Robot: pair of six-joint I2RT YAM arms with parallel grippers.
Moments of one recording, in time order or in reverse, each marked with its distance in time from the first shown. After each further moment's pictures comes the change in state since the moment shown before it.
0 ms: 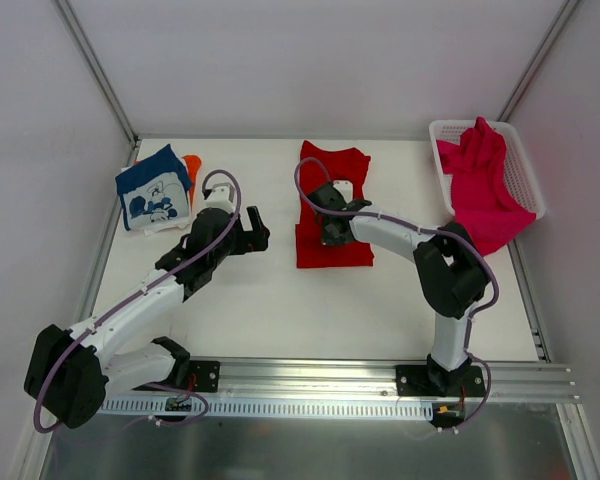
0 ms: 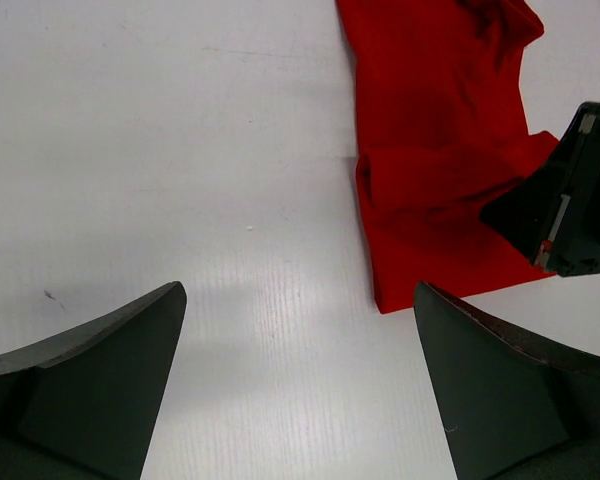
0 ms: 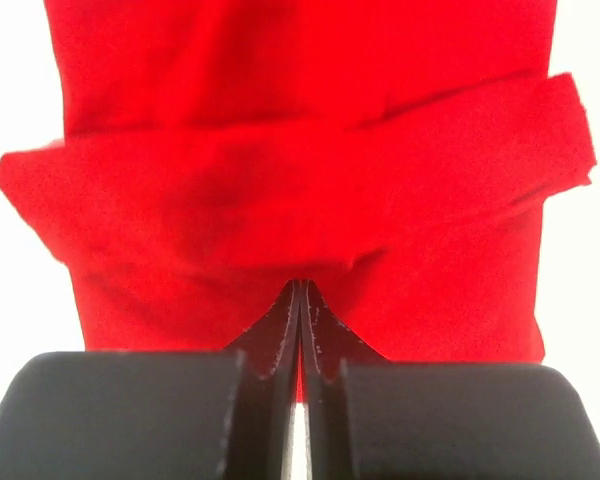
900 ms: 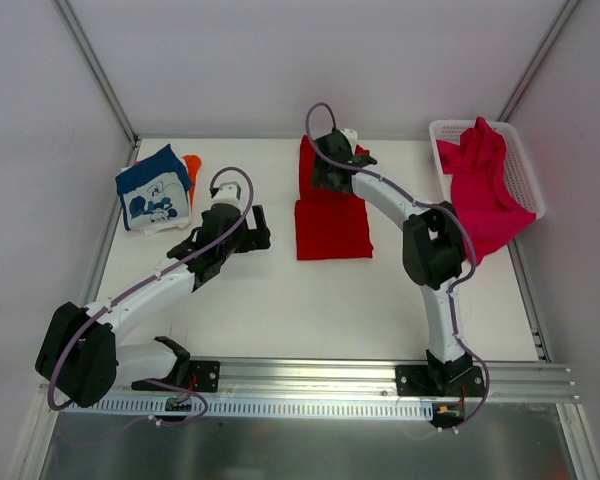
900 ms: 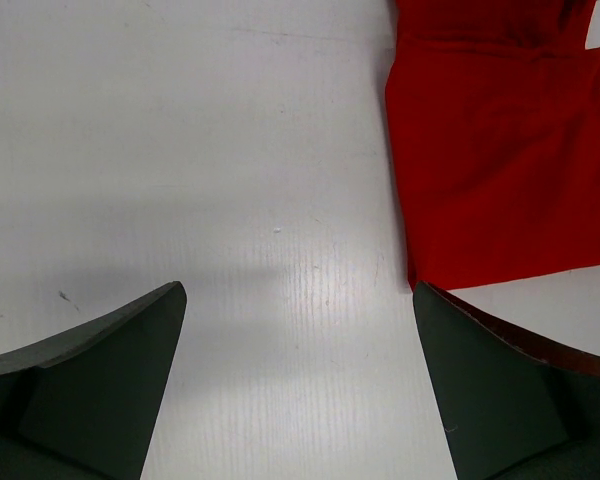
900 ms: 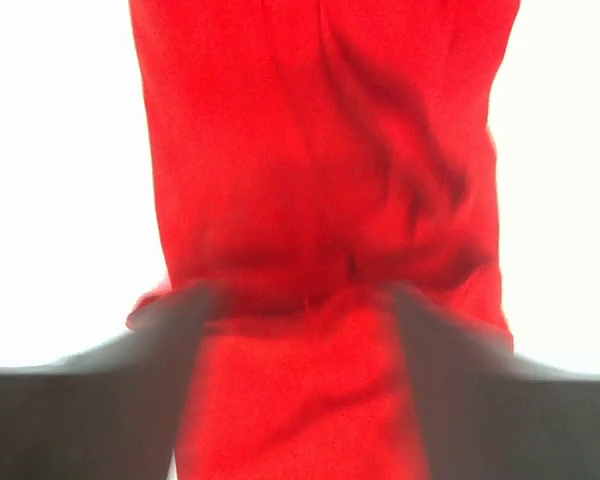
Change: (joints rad) left arm 0.000 0.128 0.036 0.003 -0.045 0.012; right arm -0.172 0.265 0.488 -0.002 -0.053 -0.107
